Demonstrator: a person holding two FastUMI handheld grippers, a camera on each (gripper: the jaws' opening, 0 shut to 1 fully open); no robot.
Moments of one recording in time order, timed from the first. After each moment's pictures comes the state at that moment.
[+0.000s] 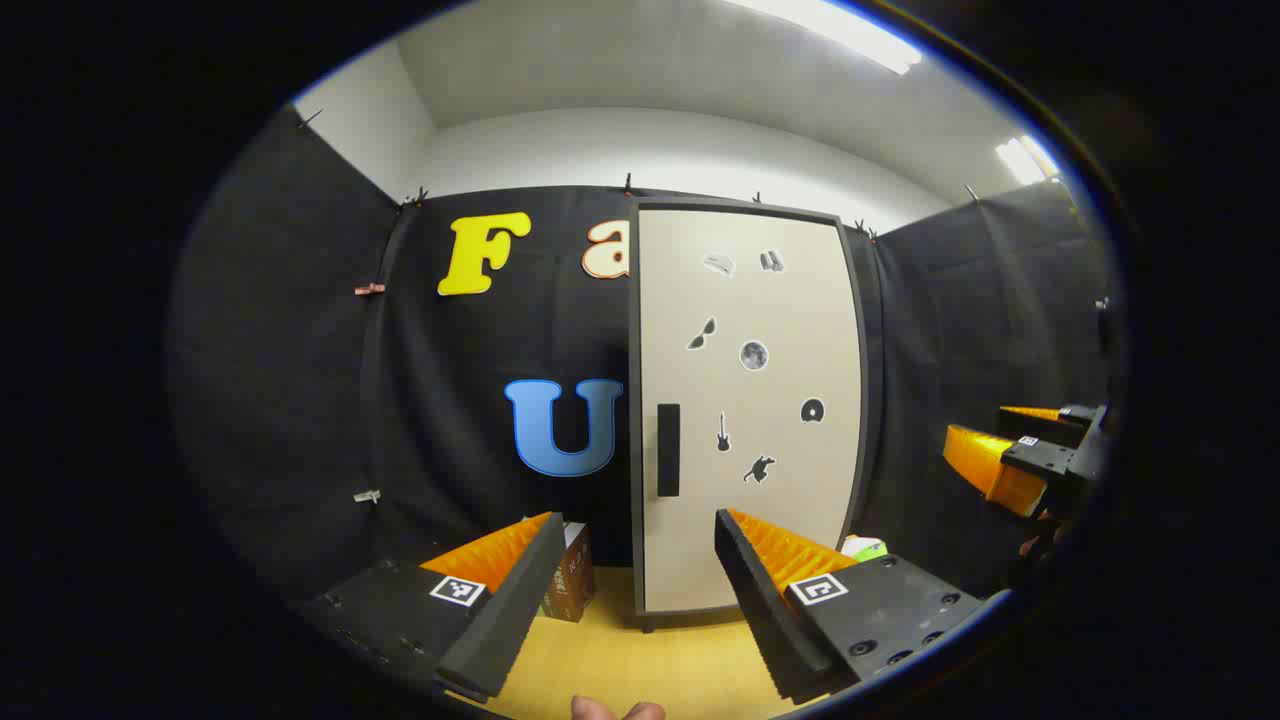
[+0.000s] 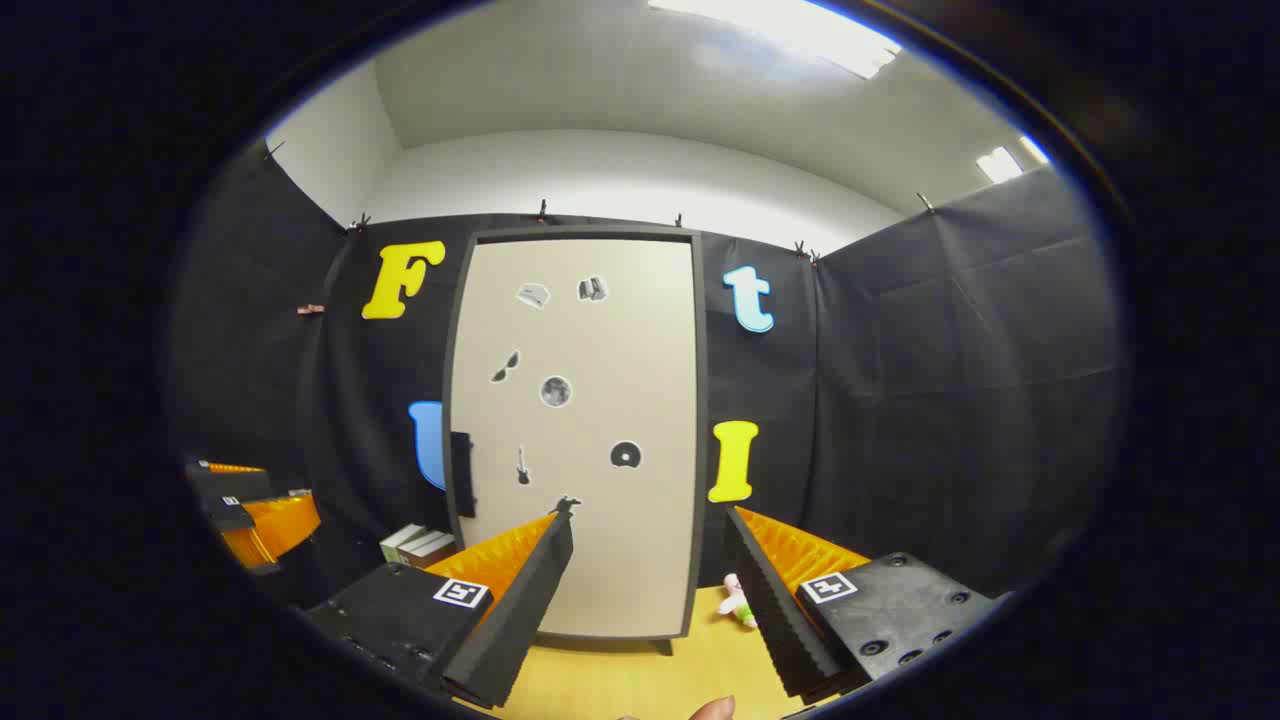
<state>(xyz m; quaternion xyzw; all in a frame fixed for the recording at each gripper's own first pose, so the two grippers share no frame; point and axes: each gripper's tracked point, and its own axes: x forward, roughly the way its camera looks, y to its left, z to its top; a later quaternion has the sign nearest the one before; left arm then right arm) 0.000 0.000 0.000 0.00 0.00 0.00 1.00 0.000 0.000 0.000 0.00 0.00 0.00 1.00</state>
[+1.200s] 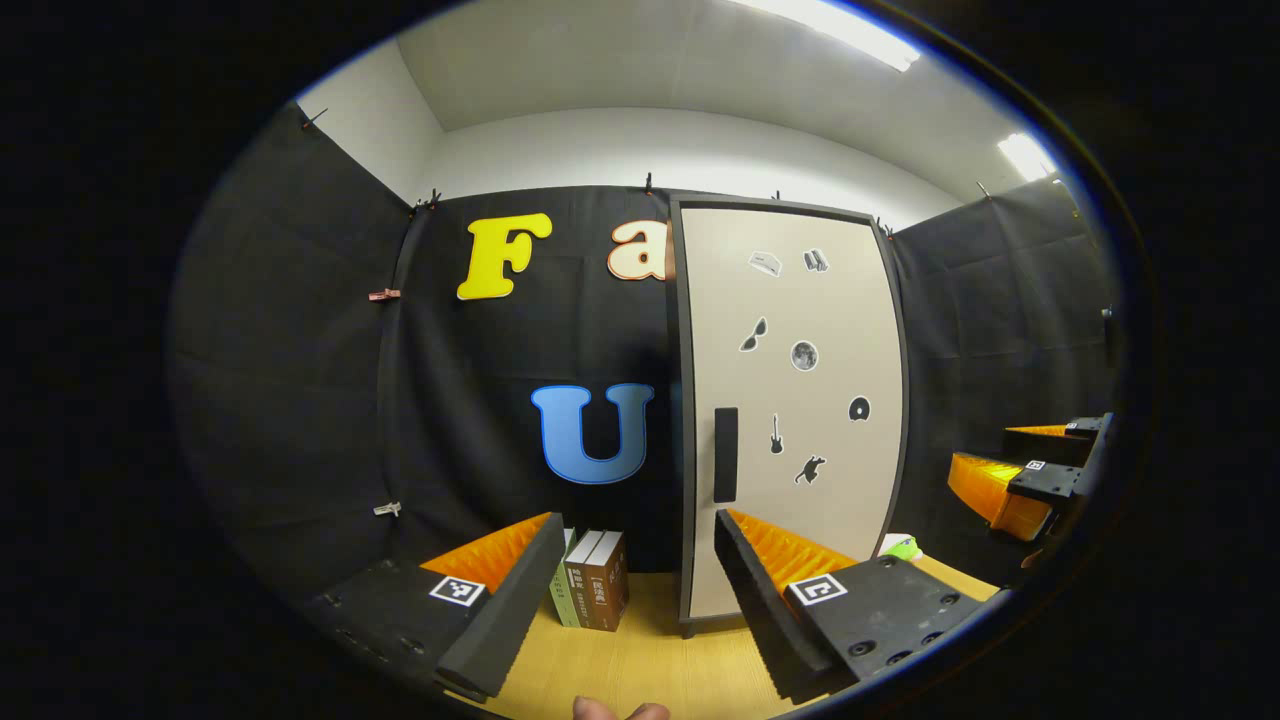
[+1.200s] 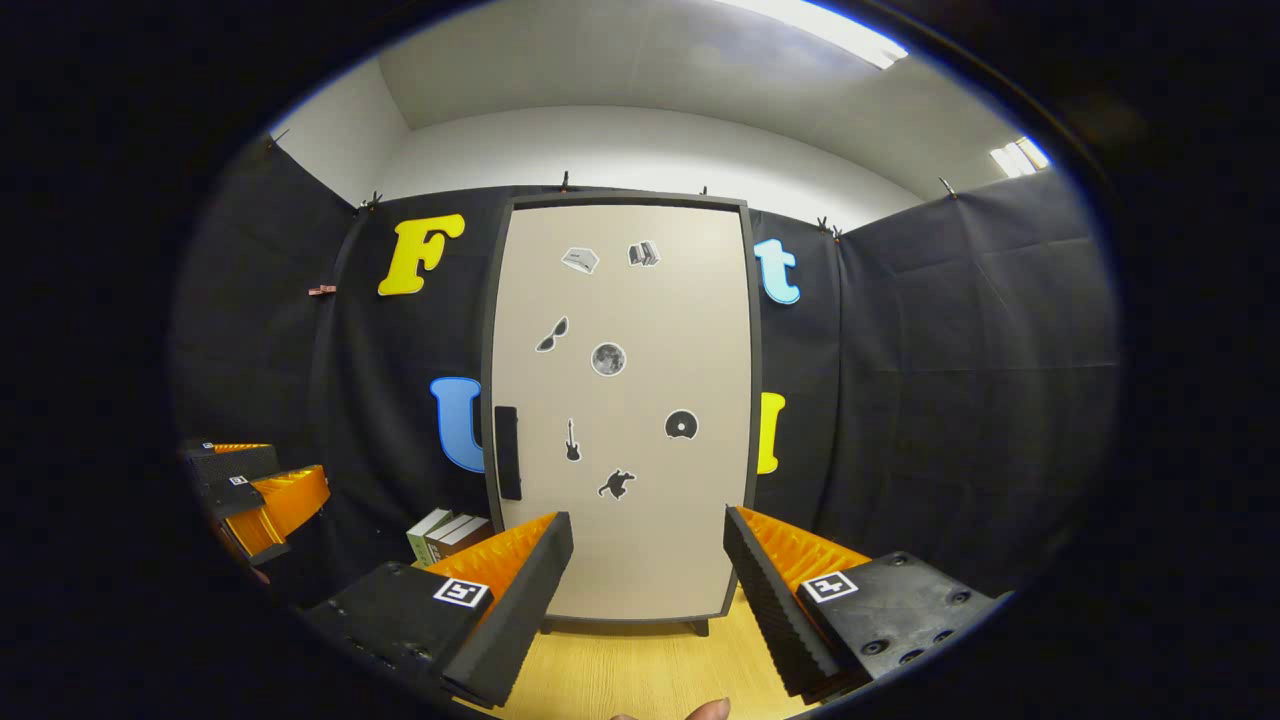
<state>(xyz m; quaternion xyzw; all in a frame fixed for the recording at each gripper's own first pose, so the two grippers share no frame) 0.023 0.051 -0.003 0.03 0.00 0.01 1.00 0.002 0.050 -0.031 -0.01 0.04 0.01 1.00</state>
